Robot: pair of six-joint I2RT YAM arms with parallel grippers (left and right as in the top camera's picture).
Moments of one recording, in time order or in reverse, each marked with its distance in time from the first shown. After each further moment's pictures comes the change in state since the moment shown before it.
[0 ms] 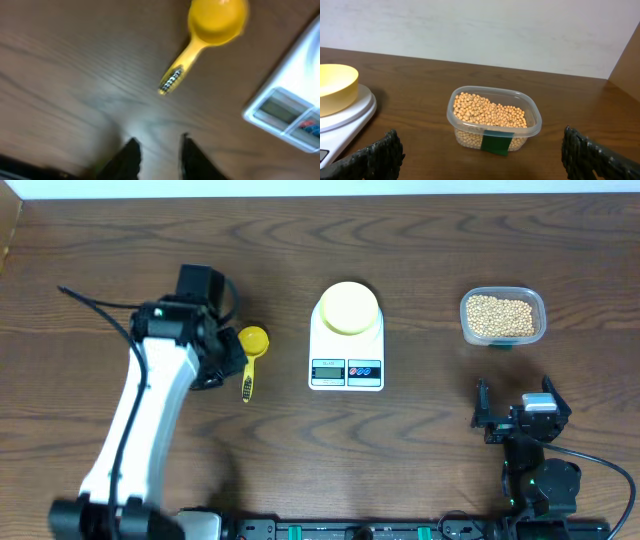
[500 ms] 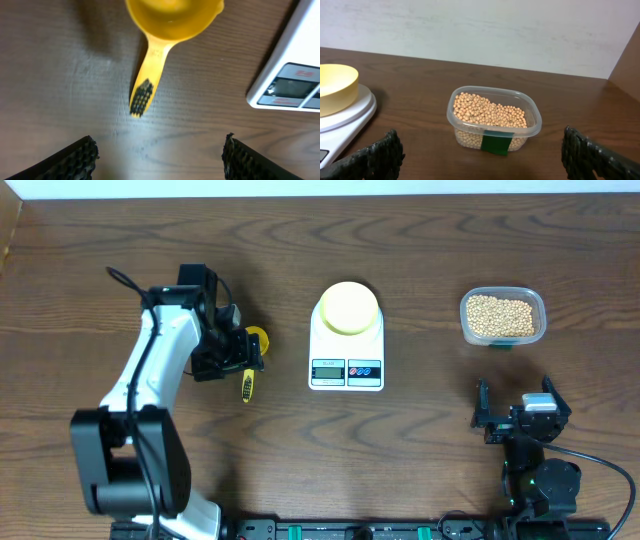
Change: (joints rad) left arm 0.082 0.256 -0.012 0.116 0.245 0.381; right arm 0.000 0.000 0.000 0.000 0.000 0.000
